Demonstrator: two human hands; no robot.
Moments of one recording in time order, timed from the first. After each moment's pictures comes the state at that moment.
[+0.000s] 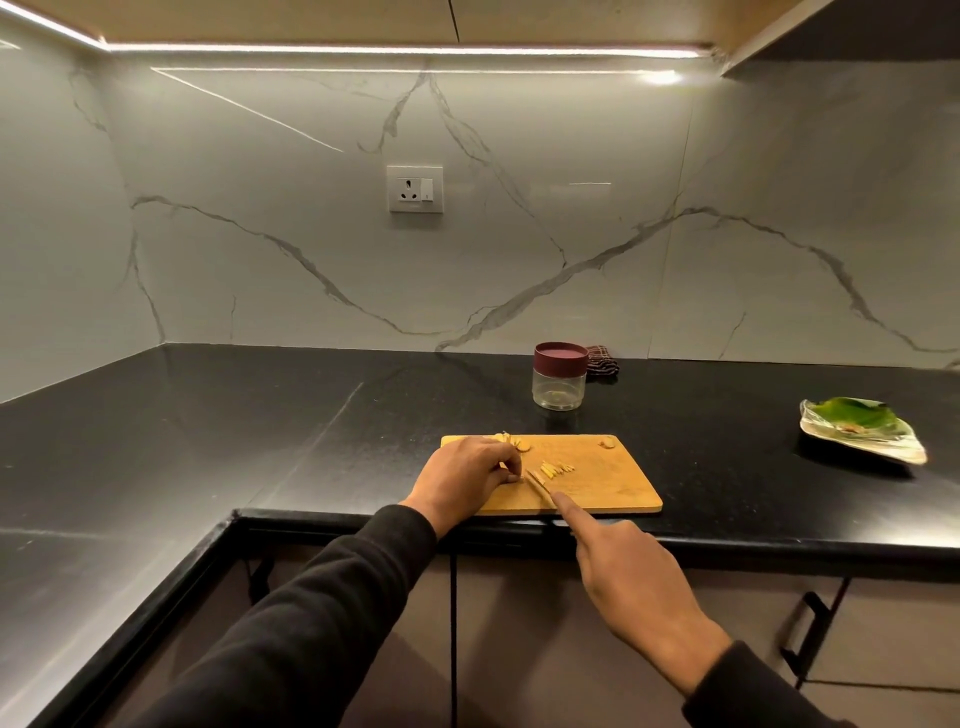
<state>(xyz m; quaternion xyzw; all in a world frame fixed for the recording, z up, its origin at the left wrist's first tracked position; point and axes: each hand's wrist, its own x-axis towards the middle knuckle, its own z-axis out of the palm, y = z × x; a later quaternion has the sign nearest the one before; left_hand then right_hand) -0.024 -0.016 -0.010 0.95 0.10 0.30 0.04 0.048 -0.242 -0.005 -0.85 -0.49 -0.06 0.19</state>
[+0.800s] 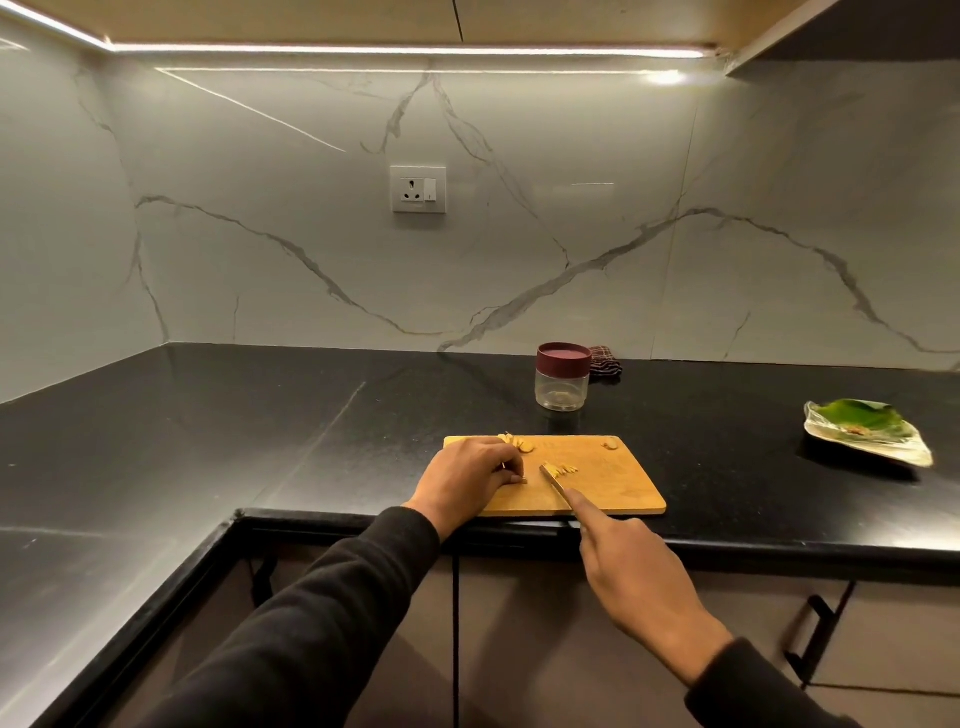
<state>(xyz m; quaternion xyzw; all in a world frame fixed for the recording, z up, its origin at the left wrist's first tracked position) -0.023 -0.016 -0.011 0.95 0.10 0.30 0.05 0.053 -0.240 -0.005 -0.84 -0.48 -0.01 0.24</state>
